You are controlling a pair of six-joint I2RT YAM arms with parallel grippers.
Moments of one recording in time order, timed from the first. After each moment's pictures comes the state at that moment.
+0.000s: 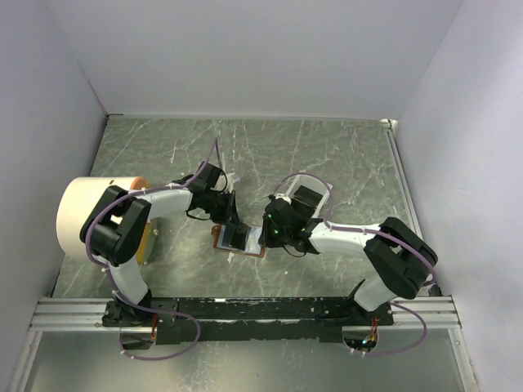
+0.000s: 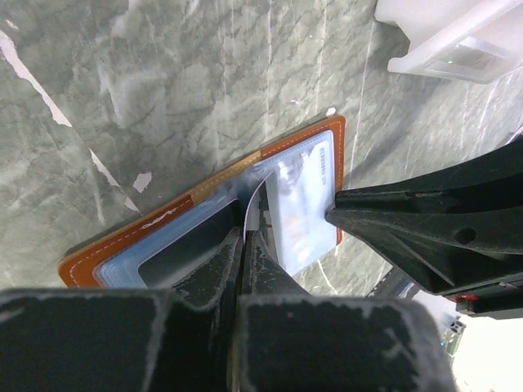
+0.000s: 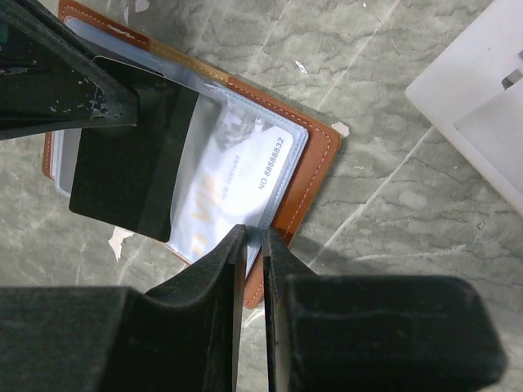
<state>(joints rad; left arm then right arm) -0.52 1.78 0.98 -0.23 0.54 -0.41 0.84 1.52 0.66 0.00 0.03 0.70</state>
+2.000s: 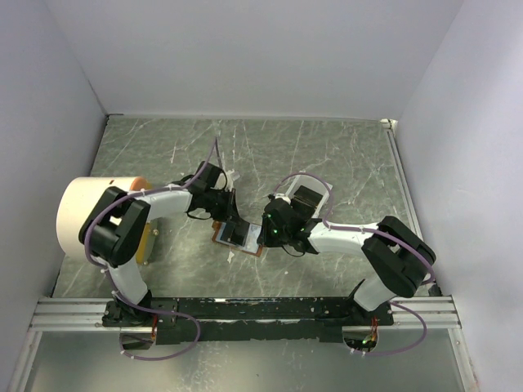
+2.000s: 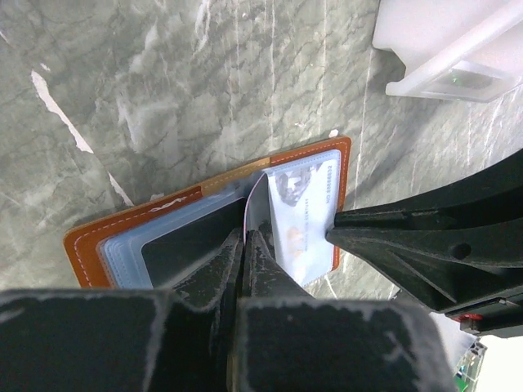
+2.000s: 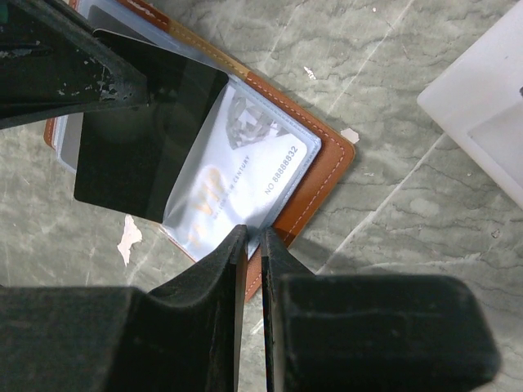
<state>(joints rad) -0.53 1.76 0.95 -0.17 0.49 -0.40 0.84 1.54 0.66 0.03 0.03 0.72</state>
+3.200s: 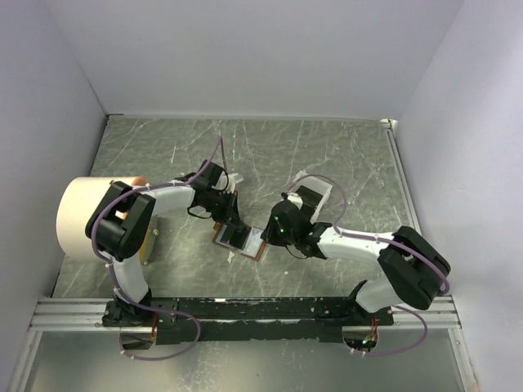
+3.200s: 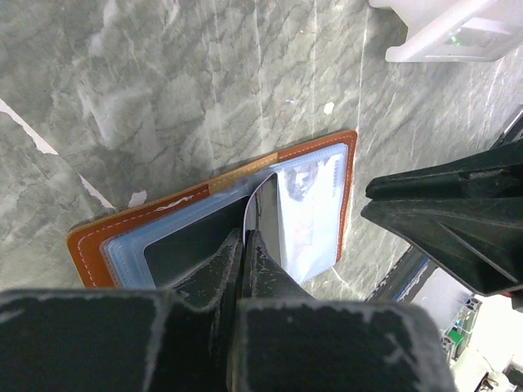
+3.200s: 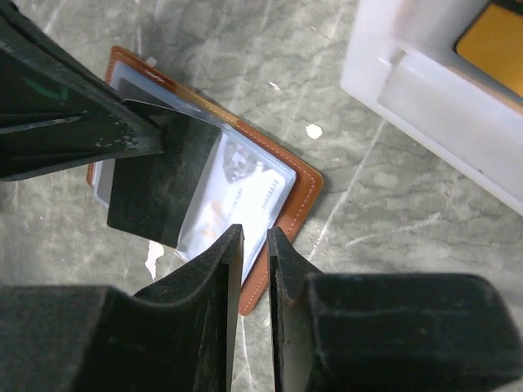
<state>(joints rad) -0.52 1.83 1.02 -0.27 0.58 -0.30 0.84 1.42 0.61 0.03 0.12 0.86</state>
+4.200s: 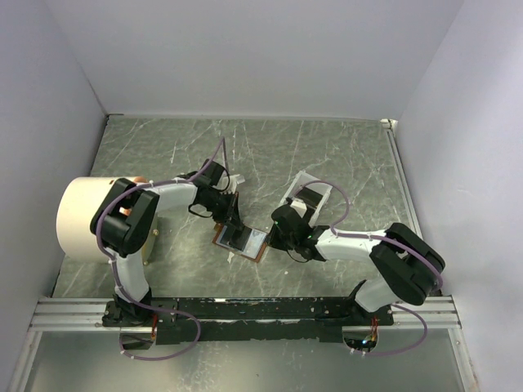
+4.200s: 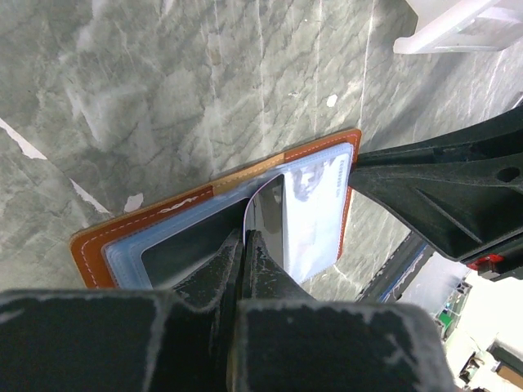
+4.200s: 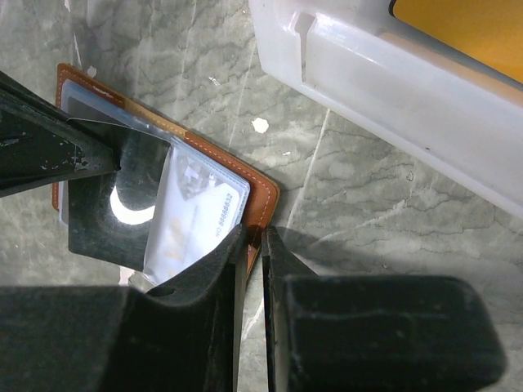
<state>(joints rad) -0.51 1.88 1.06 -0.32 0.62 -0.28 0.84 1.47 0.56 0.06 0.17 0.97</state>
